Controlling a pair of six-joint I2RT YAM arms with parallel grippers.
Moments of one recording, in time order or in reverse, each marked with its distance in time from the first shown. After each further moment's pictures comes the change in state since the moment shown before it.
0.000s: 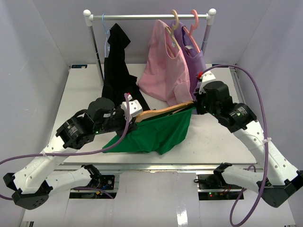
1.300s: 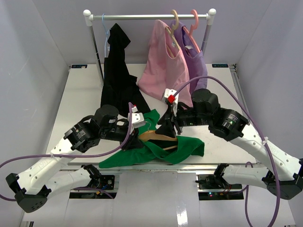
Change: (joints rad) left arm 0.007 -0.059 -0.203 0.089 0.394 -0.085; right arm 0.321 0.006 0.022 0.204 -0.709 -0.161
